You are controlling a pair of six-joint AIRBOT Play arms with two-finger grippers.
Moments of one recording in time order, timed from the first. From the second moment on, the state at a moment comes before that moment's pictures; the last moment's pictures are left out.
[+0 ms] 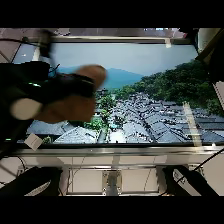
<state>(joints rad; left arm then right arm) -0.69 -0.97 1.20 1.40 -0.77 -1.72 -0.20 -0.96 2.00 -1.45 1.57 1.33</state>
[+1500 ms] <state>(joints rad) -0.28 -1.54 1.23 1.12 -0.86 -1.50 0.57 -1.47 1.25 -1.20 1.08 1.25</state>
